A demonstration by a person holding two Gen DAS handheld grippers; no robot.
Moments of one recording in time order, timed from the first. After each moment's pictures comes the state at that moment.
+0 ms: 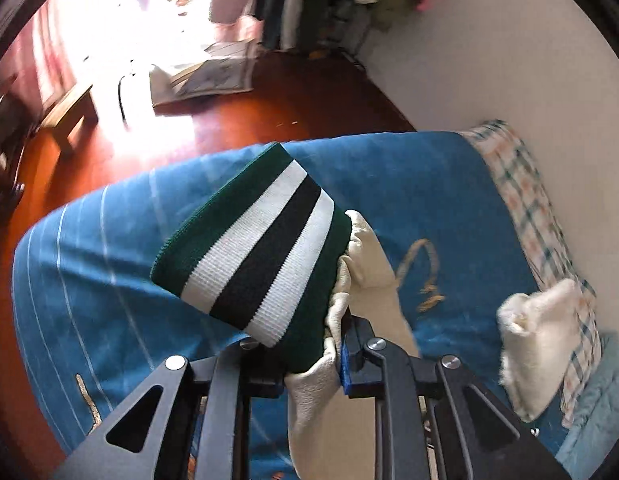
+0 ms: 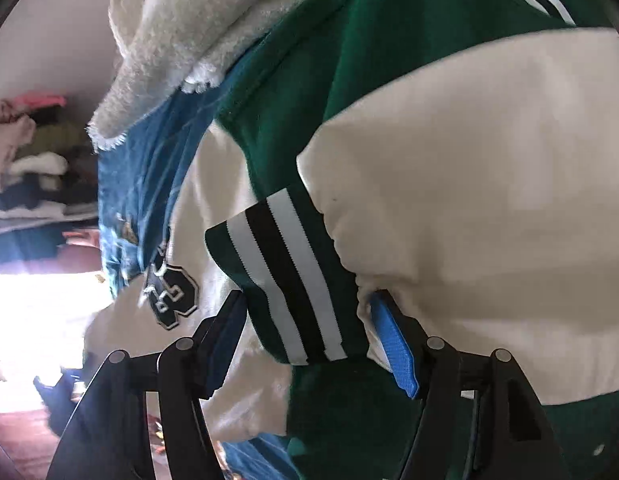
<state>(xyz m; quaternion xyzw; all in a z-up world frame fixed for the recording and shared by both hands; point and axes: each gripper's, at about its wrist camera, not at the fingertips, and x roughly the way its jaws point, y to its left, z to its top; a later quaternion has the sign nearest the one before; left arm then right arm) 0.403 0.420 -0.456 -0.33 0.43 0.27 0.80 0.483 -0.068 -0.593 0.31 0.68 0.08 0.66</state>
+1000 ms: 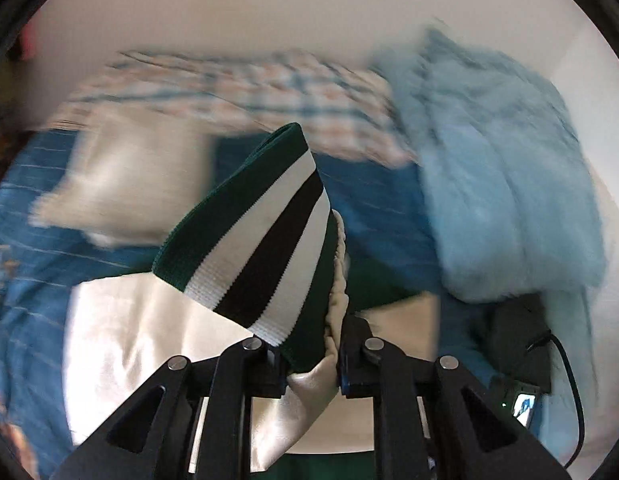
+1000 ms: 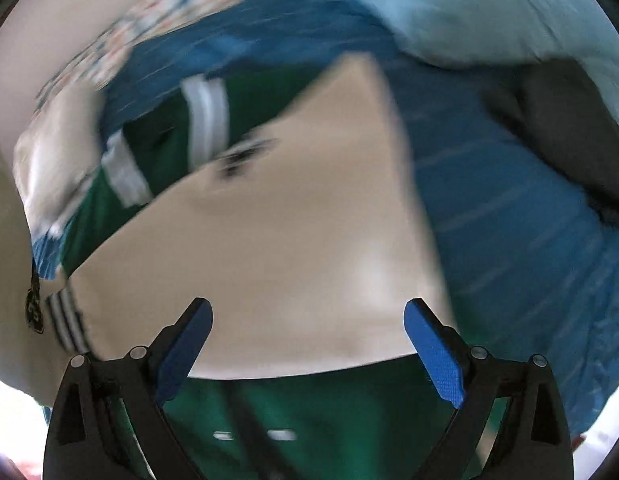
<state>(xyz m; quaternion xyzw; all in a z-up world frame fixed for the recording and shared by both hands) 0.458 -0.179 -0.381 -0.06 0.50 -0.19 0.84 0.344 -0.407 -0.491 0.23 0.61 -0.20 0.73</state>
